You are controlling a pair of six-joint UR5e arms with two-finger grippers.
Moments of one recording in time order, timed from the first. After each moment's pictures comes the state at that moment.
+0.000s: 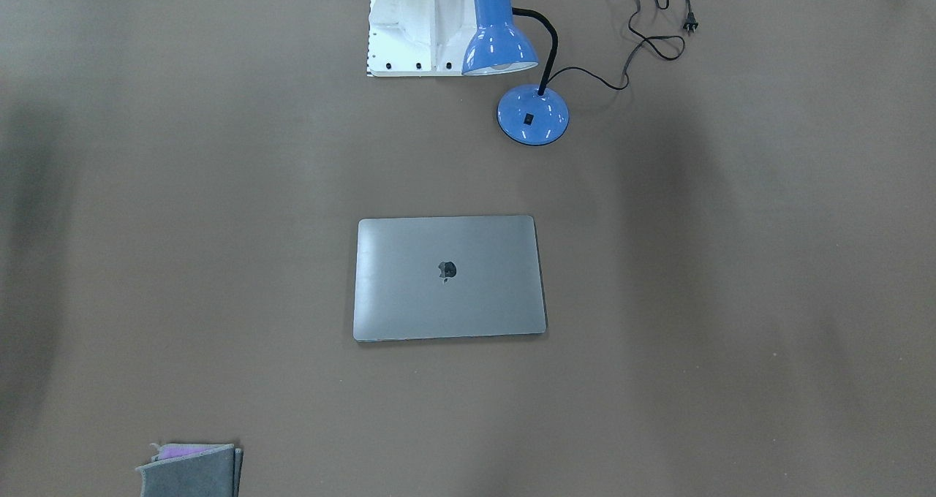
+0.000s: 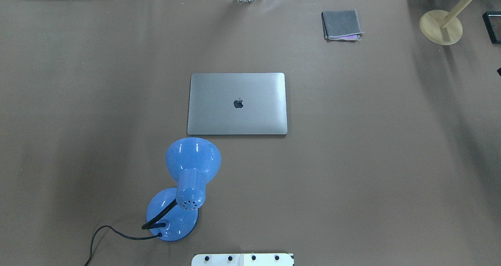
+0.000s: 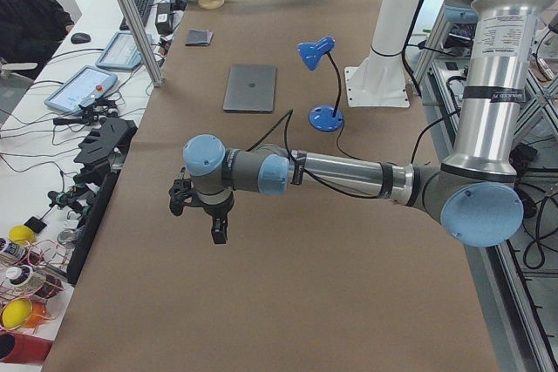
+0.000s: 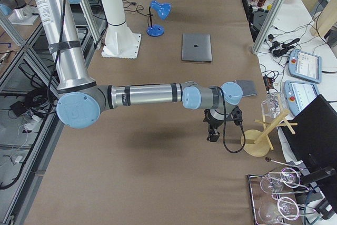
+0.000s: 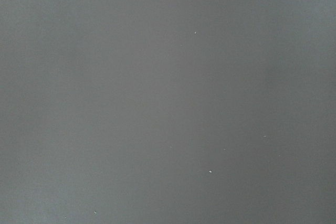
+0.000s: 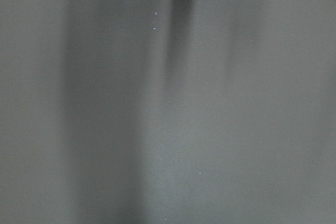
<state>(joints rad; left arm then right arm) -1.53 -1.66 -1.59 -1.56 -2.38 -0.17 1.44 -1.34 1.43 -1.67 2.36 -0.03</state>
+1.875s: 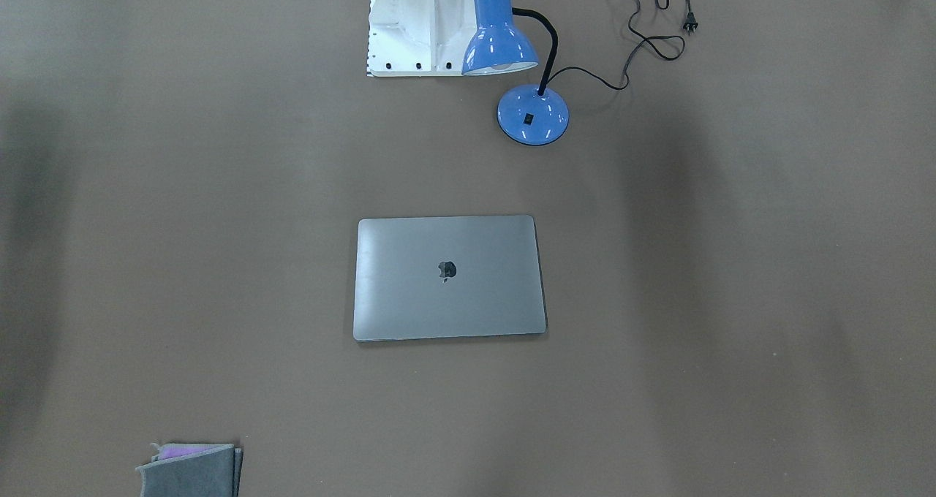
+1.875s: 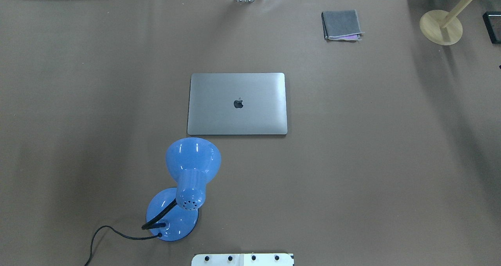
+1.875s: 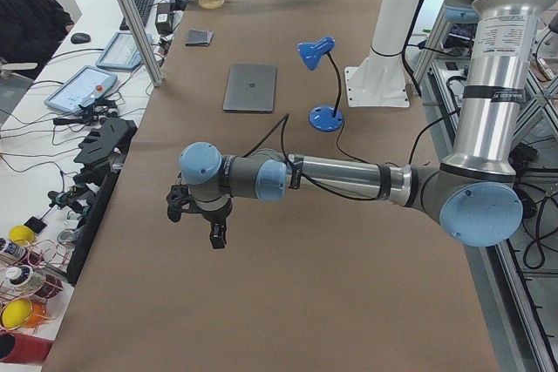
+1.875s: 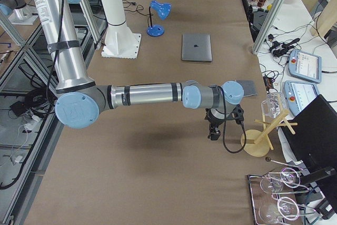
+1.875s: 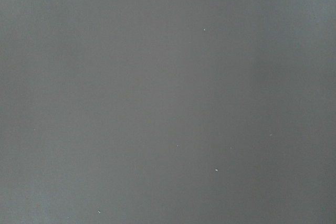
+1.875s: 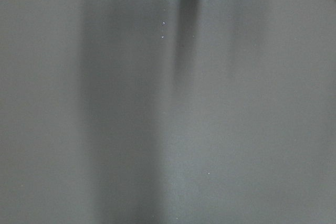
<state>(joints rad) -1.54 -1.67 -1.57 -1.56 -2.39 -0.16 1.45 -1.34 1.44 -1.67 2.38 -0.03</state>
